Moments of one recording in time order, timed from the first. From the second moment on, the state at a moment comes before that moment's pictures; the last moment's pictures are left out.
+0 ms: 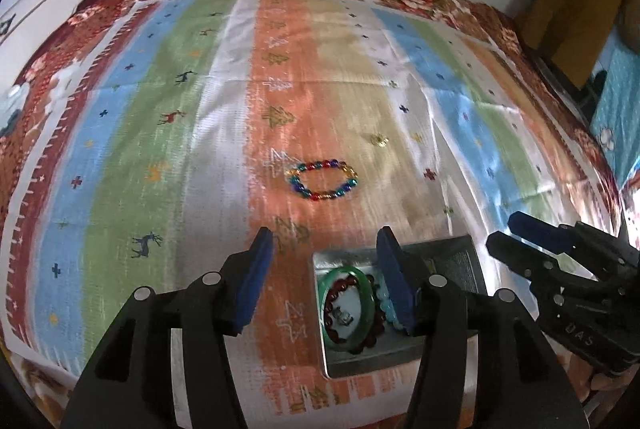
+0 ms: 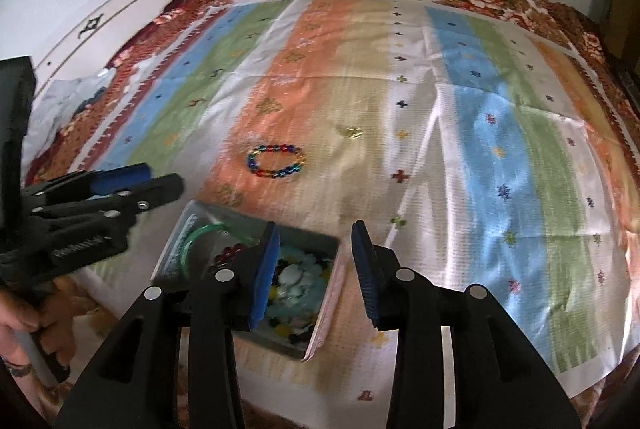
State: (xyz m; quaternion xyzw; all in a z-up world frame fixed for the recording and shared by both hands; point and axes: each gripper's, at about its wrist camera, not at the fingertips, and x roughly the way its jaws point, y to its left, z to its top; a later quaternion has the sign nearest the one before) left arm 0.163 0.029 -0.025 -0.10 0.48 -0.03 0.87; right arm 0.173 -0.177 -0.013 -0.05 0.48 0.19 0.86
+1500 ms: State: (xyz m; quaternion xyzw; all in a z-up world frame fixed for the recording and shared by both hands) left arm 0.263 0.037 -0.065 -0.05 0.54 -0.03 0.84; right arm 0.282 -0.157 -0.046 -0.04 0.50 0.16 0.85
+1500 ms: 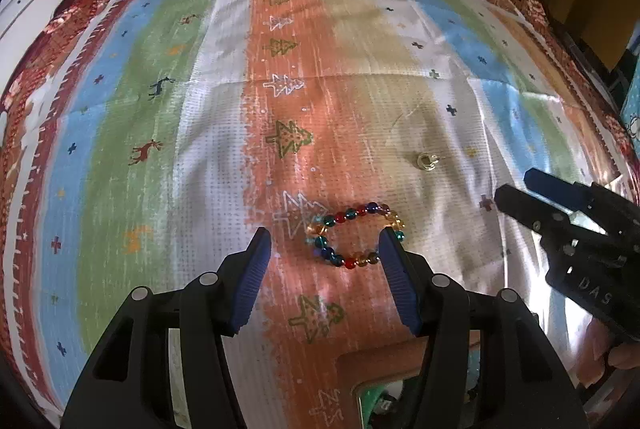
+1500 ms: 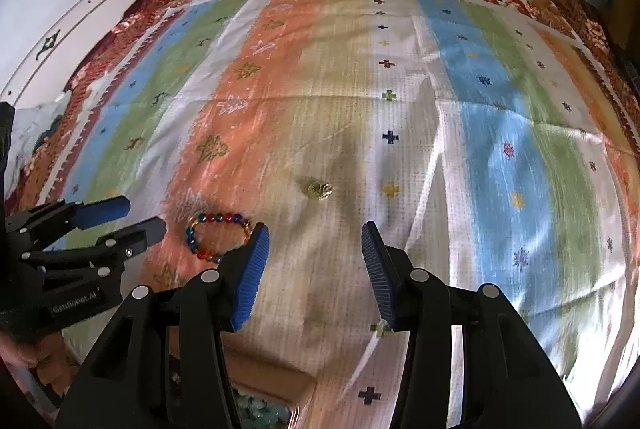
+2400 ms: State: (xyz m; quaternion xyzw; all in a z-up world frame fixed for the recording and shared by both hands) left arm 0.293 0.026 -0.105 0.01 0.59 -0.05 0.81; right arm 0.330 -0.134 -0.085 -0.08 0.54 0.14 0.83
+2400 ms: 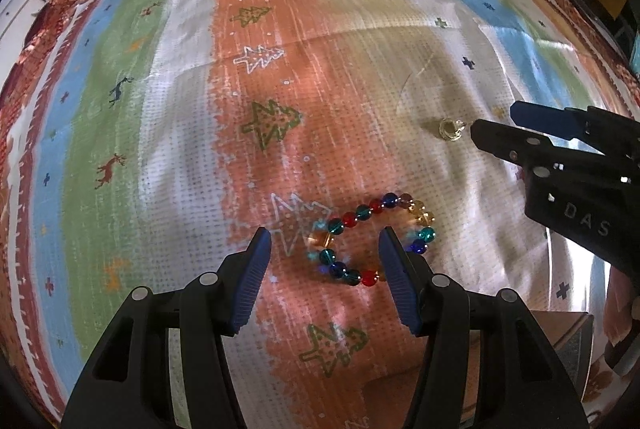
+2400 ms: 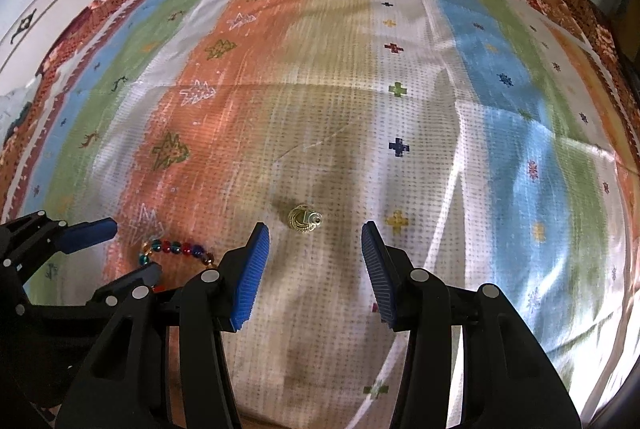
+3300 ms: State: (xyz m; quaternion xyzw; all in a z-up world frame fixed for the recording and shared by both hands) left arm 0.303 0.022 -0.125 0.02 0.60 -0.08 0.80; right arm 0.360 -0.119 -0.123 -0.10 0.57 0.15 0.80
